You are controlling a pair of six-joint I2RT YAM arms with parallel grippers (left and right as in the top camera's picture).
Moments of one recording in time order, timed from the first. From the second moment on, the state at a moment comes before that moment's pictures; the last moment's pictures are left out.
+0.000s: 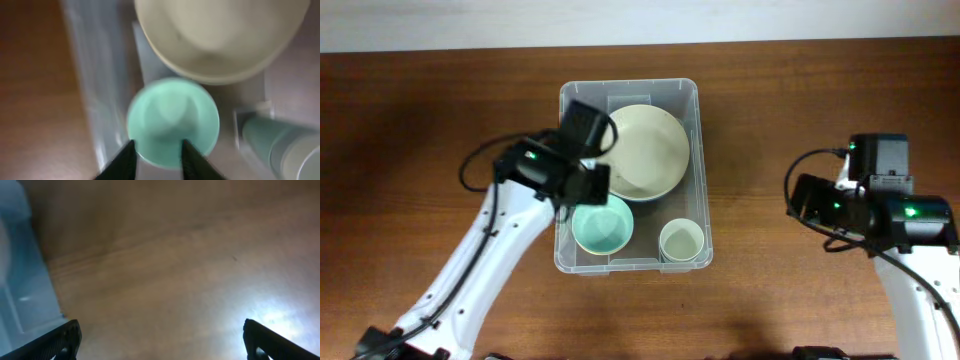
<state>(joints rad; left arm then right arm) -0.44 1.54 1.46 -1.13 -0.10 -0.31 -0.06 1.18 1.17 -1.11 0.06 0.27</state>
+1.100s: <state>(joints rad) 0.05 1.56 1.51 -0.89 -0.02 -0.11 0.03 1.25 1.15 -0.62 0.12 0.13</state>
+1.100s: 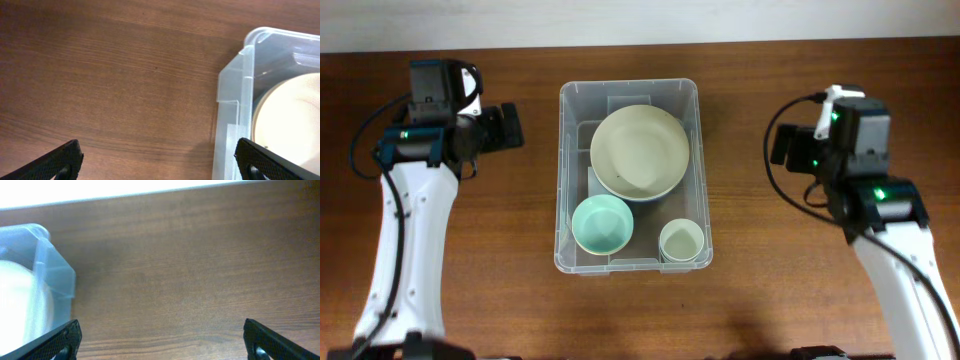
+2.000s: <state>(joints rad) 0.05 0.57 0.72 -0.76 -0.01 -0.10 0.03 0.44 0.66 -0.77 0.13 0.16</state>
